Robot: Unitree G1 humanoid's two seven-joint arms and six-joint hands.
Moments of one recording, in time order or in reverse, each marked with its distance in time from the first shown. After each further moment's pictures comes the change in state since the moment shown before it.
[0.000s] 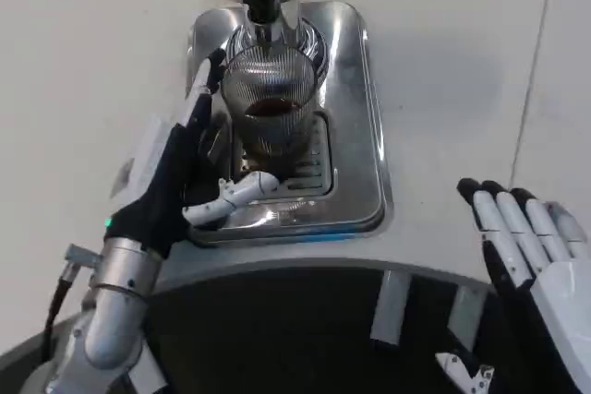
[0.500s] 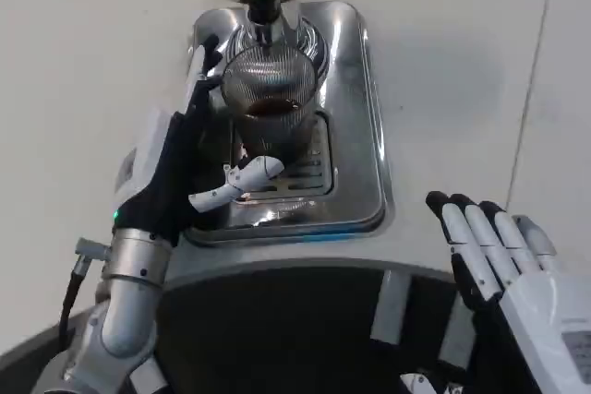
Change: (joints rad) left arm -0.052 -0.033 -0.010 0.059 0.009 0.000 0.078; right arm 0.036 0.083 0.086 -0.047 -0.085 -0.004 0.069
